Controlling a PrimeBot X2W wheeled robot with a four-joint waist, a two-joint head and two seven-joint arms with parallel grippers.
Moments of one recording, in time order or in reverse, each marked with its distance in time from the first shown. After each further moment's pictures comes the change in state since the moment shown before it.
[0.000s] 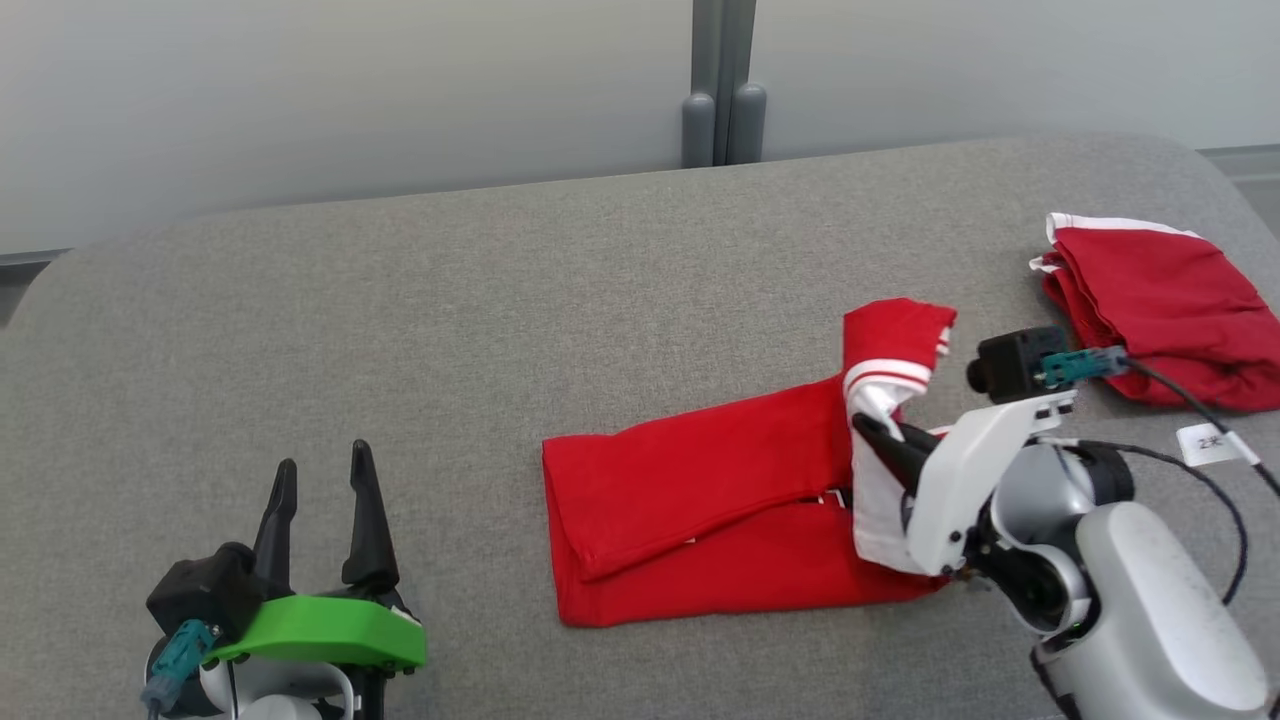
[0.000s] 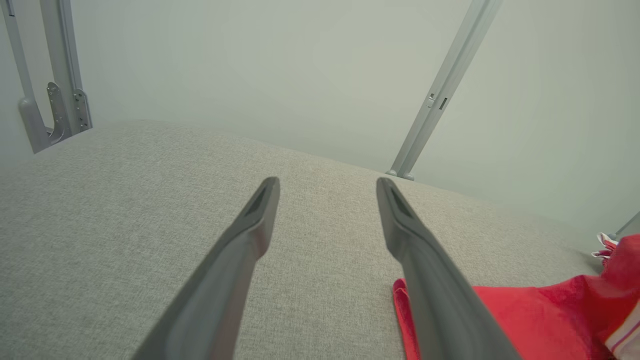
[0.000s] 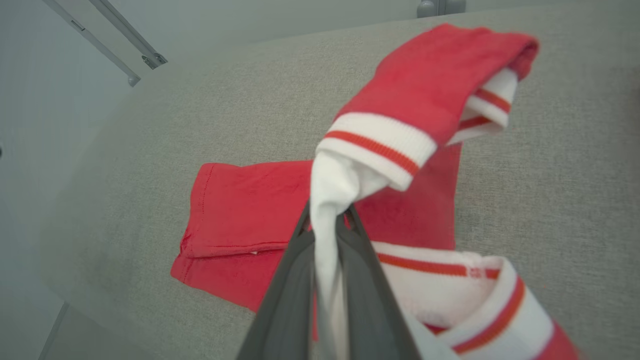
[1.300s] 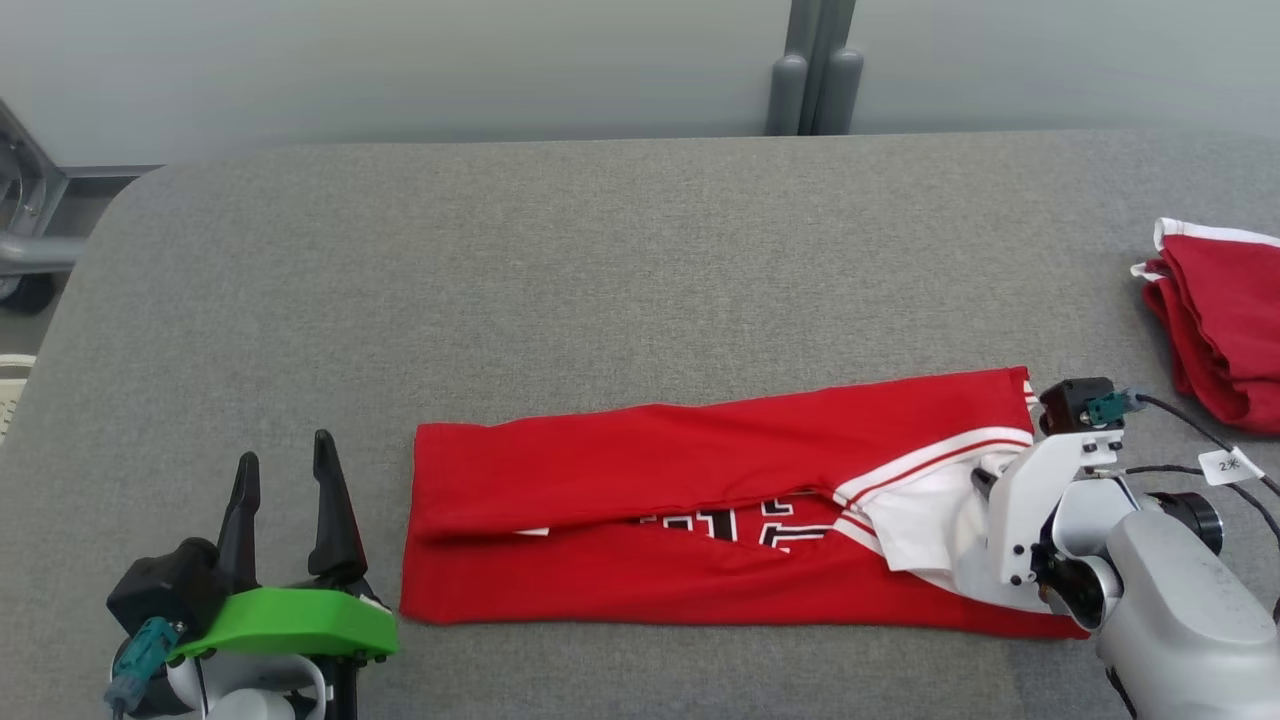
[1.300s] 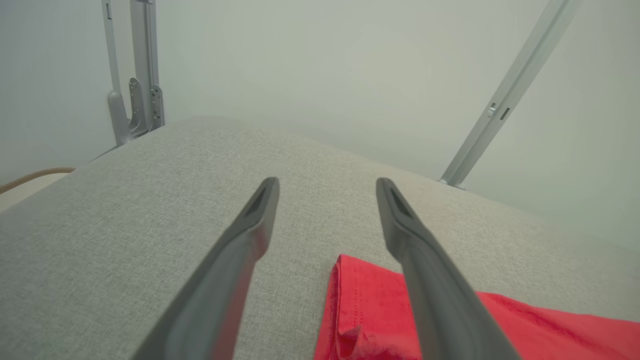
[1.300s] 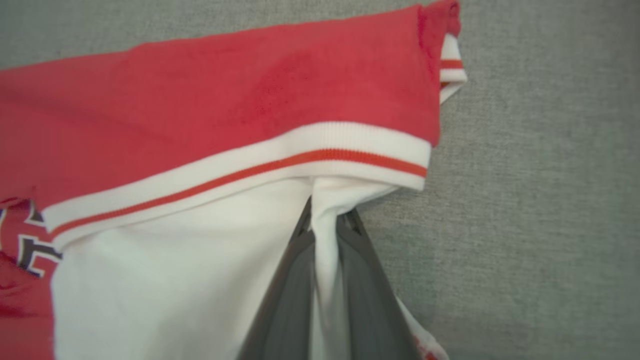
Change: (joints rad) left arm -0.004 0.020 0.026 -0.018 -0.019 0.022 0.000; right arm -0.176 -0.050 0.020 0.664 -0.142 0.002 -0.243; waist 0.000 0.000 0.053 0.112
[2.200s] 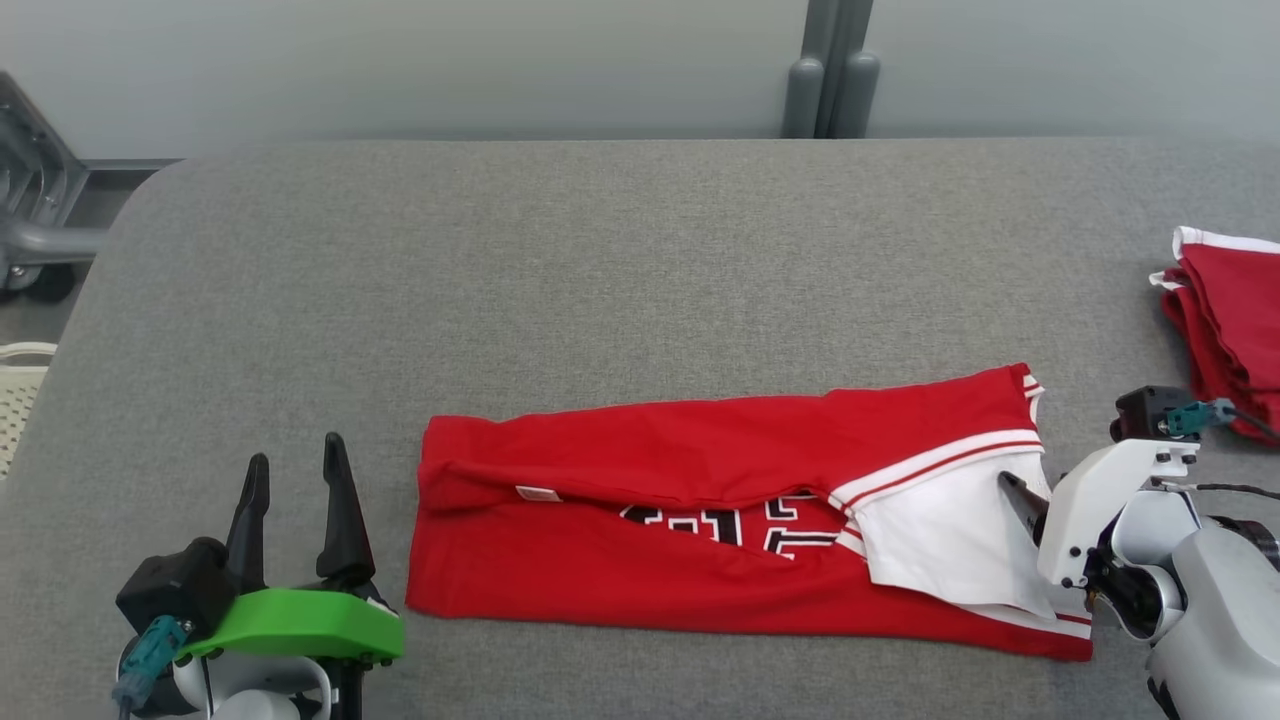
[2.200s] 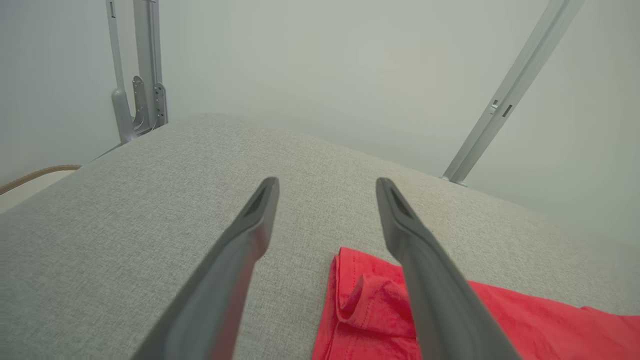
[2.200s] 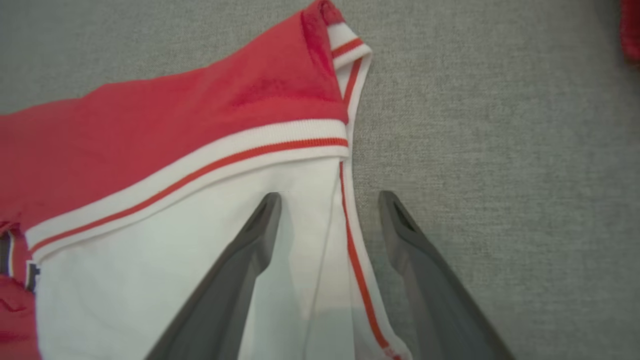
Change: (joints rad) left arm 0.000 0.030 -0.048 -0.009 -0.028 0.026 0.000; right arm 0.095 -0.044 -0.125 -0.144 0.057 -0.002 0.046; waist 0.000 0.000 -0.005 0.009
